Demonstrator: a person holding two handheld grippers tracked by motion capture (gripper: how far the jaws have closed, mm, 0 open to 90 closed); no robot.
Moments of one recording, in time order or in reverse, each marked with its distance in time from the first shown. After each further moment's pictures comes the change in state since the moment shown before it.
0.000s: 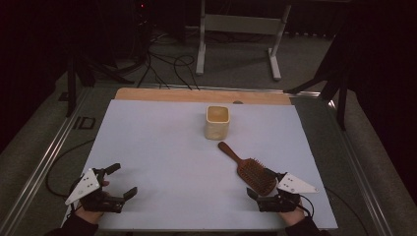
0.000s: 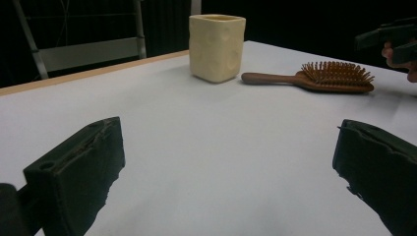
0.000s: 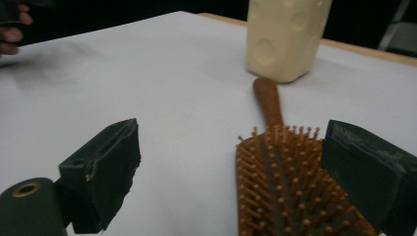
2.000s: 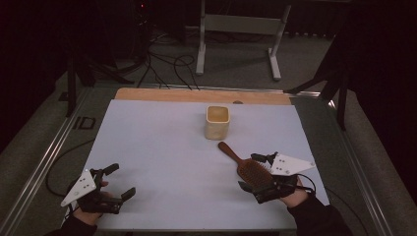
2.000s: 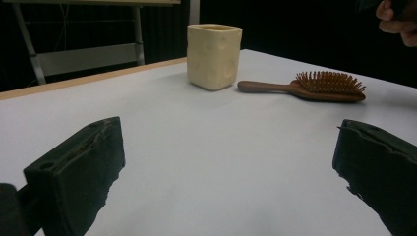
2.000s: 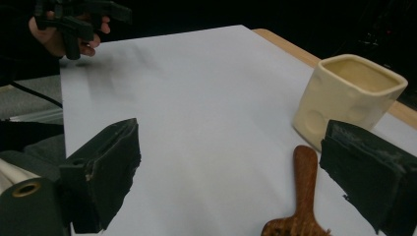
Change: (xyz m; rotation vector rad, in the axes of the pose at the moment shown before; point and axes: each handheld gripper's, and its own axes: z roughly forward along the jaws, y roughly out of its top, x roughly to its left) left arm -0.001 0.002 -0.006 -0.026 -0.009 -0.015; right arm 0.009 0.092 0.007 0.058 0.209 -0.197
